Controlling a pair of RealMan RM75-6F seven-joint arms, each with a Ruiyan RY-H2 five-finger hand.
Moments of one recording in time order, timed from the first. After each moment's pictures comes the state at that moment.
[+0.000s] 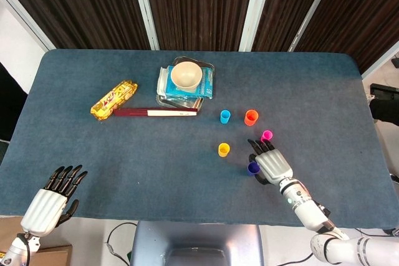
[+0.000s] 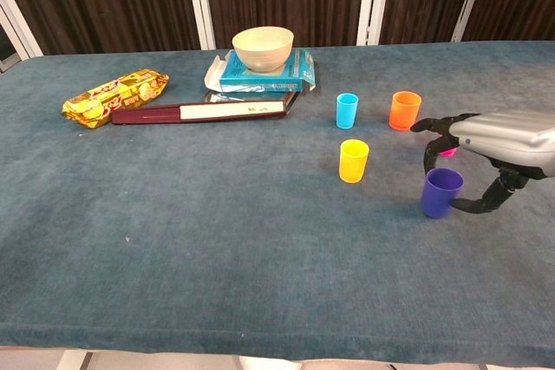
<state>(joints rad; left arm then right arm) -0.14 -1.22 0.09 -1.46 1.78 1.53 0.10 0.58 -1.38 0.06 -1.61 -1.13 0.93 -0.51</state>
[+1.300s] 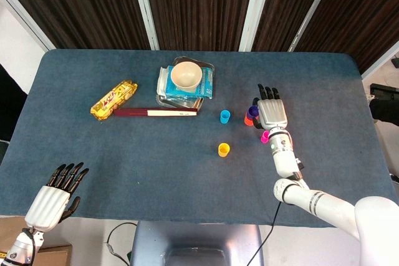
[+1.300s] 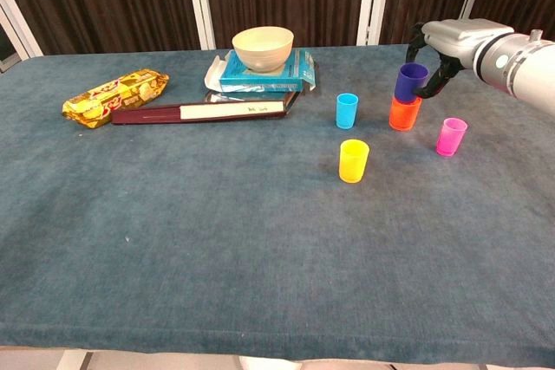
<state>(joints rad) -0.15 -1.24 0.08 -1.46 1.74 1.48 0.13 0.86 -1.65 0.32 -1.10 -0.75 0.90 -0.58</state>
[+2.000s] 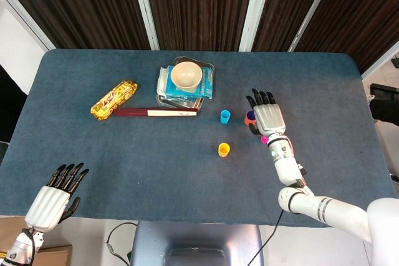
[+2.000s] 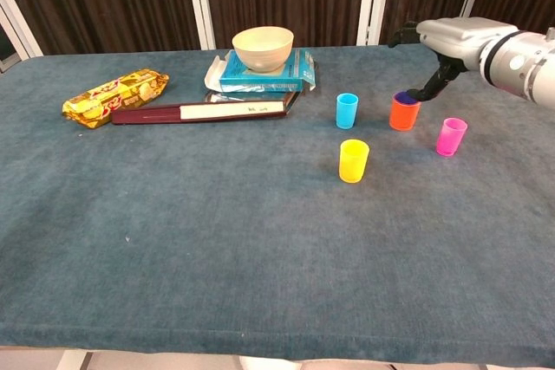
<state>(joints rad) -0.16 -1.24 0.08 -1.46 1.74 1.48 0.12 0.81 -1.55 0.27 -1.30 -0.83 0.96 -0.55</state>
